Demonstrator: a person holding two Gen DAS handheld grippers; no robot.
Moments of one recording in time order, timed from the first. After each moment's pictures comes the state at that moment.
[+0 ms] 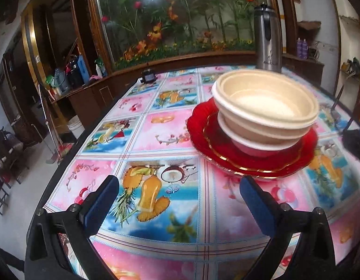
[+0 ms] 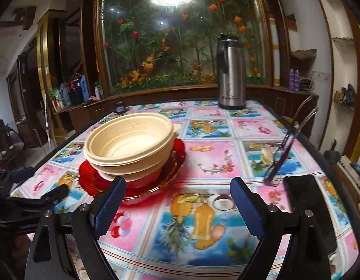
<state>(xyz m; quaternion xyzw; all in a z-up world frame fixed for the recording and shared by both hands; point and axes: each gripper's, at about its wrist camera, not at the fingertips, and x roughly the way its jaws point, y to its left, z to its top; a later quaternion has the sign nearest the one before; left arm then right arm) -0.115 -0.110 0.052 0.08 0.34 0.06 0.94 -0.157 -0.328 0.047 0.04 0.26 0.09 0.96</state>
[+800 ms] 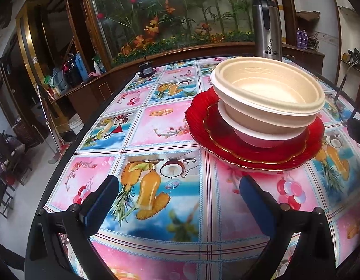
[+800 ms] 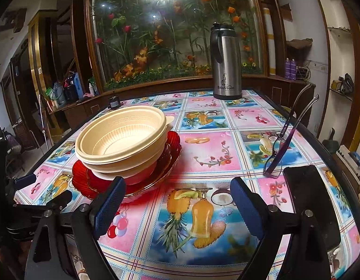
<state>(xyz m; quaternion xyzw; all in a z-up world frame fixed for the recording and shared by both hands) -0.112 -0.113 0.047 0.09 0.35 0.06 0.93 -0.151 -0.333 0.042 0.06 0.28 0.08 0.95</state>
